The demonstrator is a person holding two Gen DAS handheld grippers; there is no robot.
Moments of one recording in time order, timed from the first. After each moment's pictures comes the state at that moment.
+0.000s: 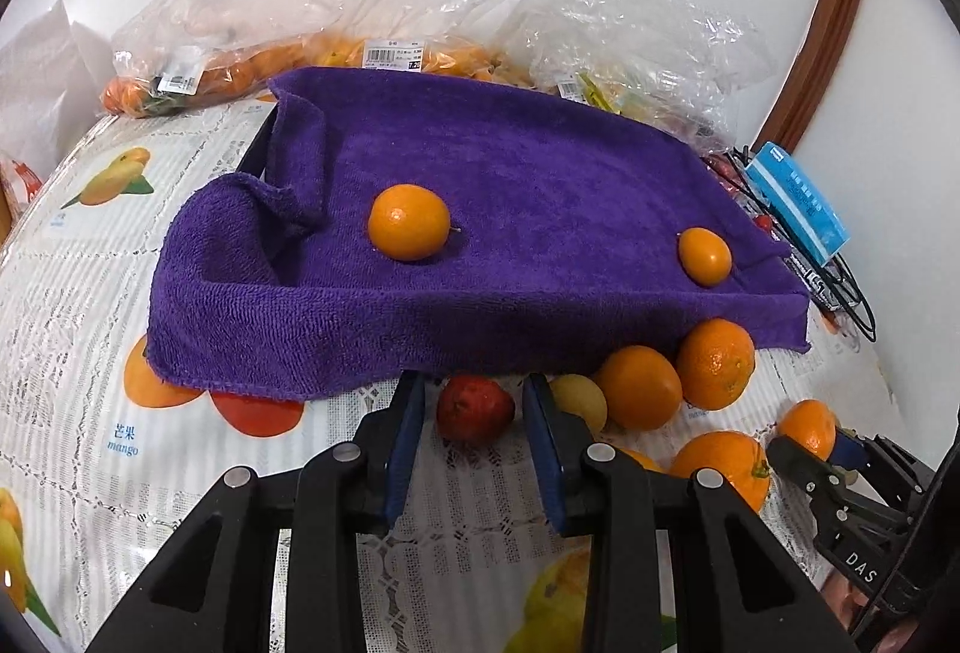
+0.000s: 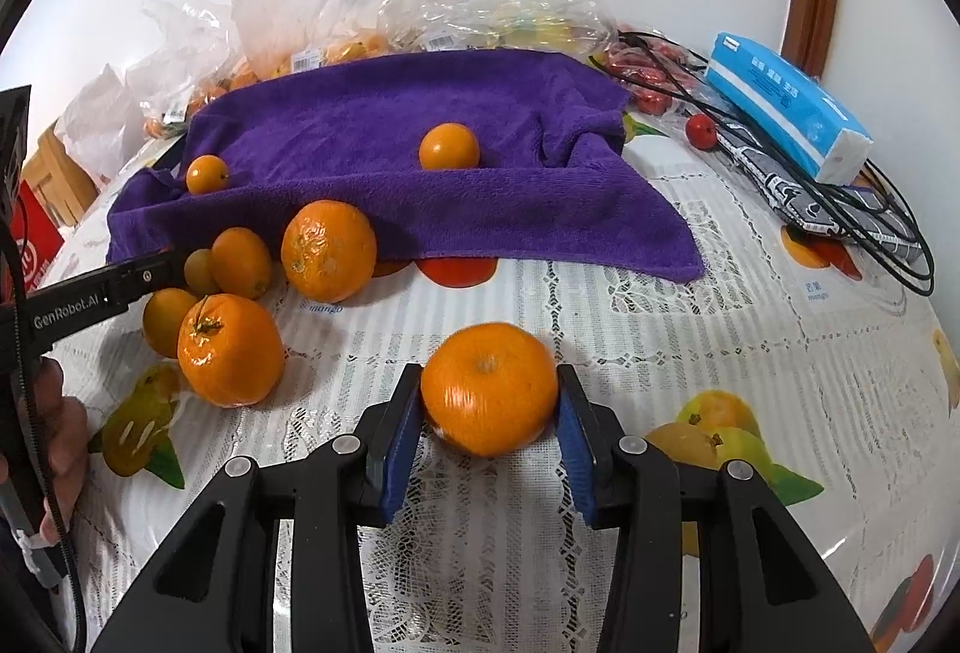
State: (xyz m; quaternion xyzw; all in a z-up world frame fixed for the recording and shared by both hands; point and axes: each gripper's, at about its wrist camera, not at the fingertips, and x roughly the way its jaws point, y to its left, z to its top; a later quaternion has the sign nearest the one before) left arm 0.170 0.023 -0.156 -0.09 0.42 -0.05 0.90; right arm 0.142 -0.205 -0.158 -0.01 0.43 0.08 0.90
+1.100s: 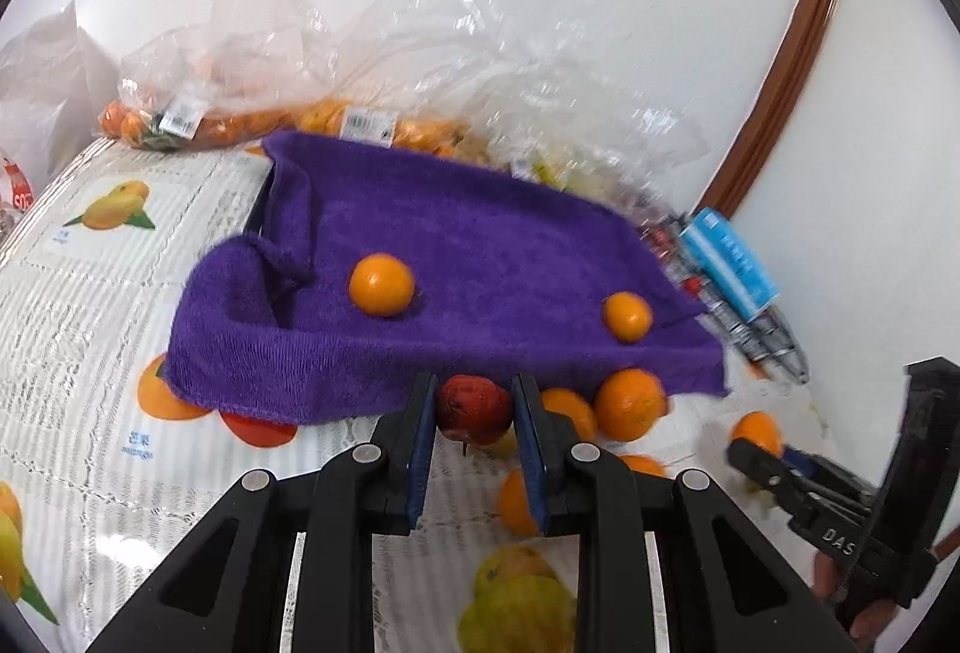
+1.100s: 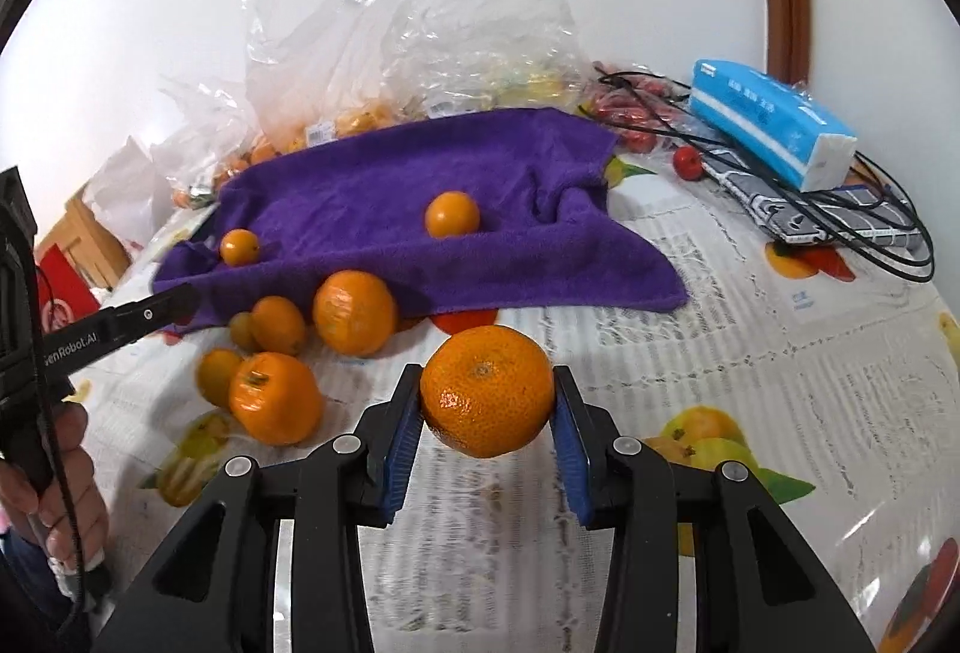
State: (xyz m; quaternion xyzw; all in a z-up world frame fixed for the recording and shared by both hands) left arm 0.141 0.037 -0.118 -0.15 0.35 -0.11 0.92; right arm 0.131 -0.223 -0.138 0.06 0.38 0.11 0.92
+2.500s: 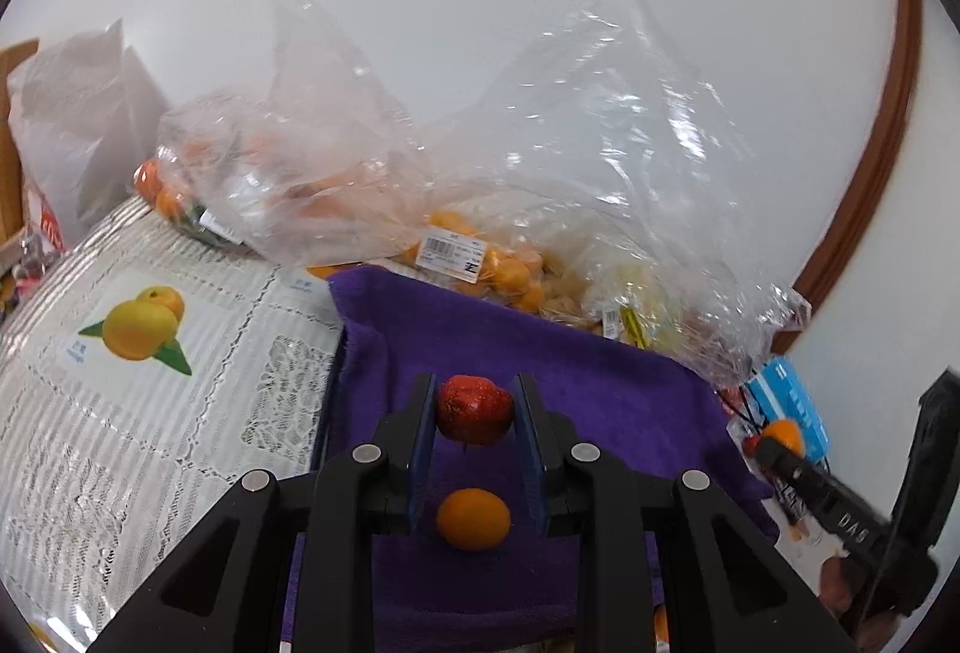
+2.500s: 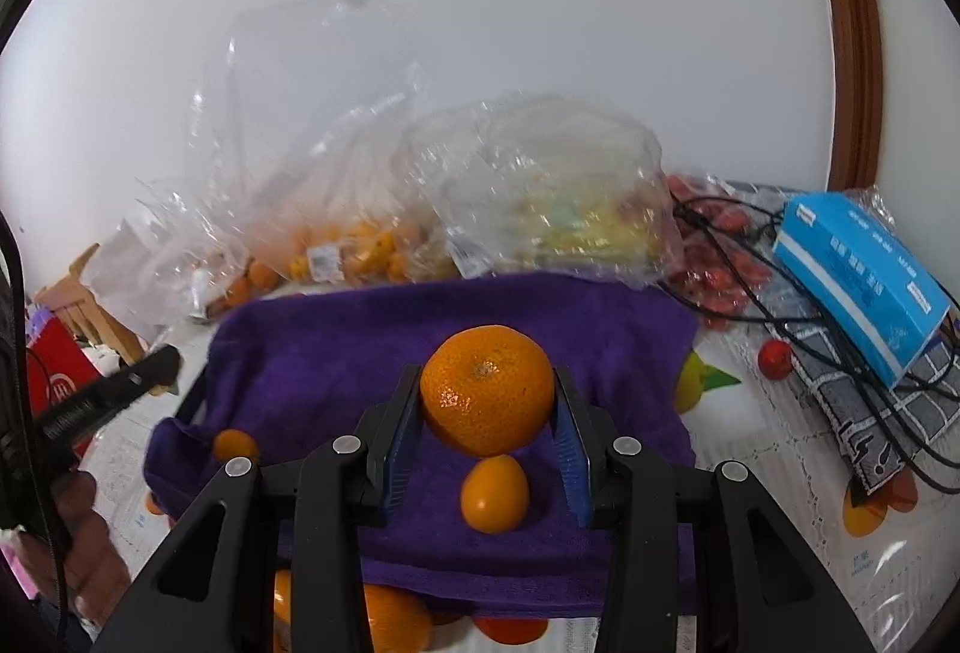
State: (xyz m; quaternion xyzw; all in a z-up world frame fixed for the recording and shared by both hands) left arm 0.220 0.090 -0.096 -0.21 0.29 -0.02 0.94; right arm 0.255 -0.202 -0.094 0.07 0.32 0.13 0.93
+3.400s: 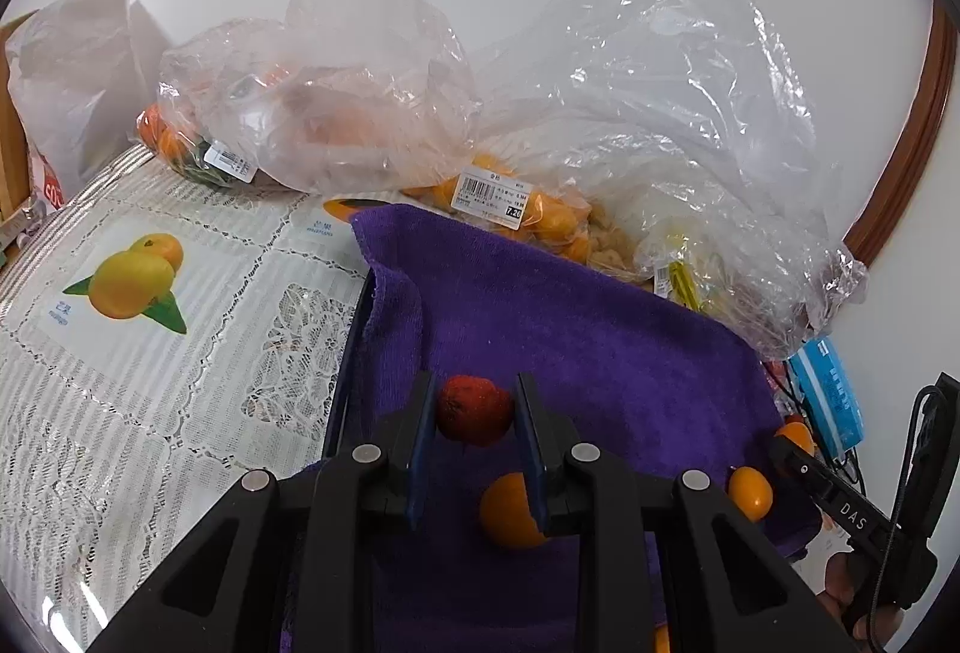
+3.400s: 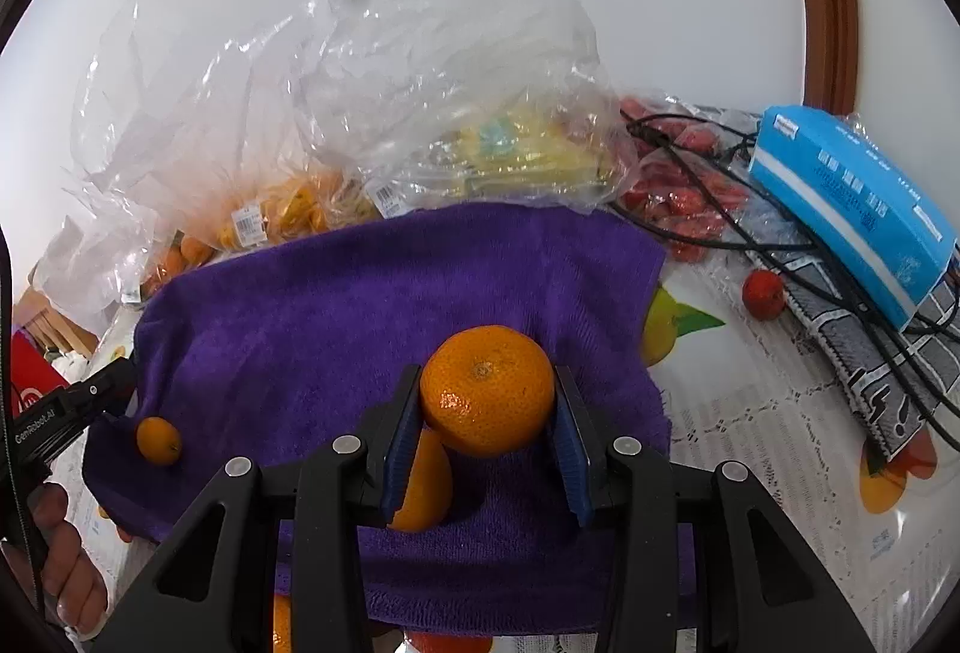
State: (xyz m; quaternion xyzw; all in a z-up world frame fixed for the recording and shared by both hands) left arm 0.242 0.089 -0.129 -0.20 0.34 0.00 0.92; right arm 0.284 -0.216 -0.136 0.08 0.38 0.09 0.92
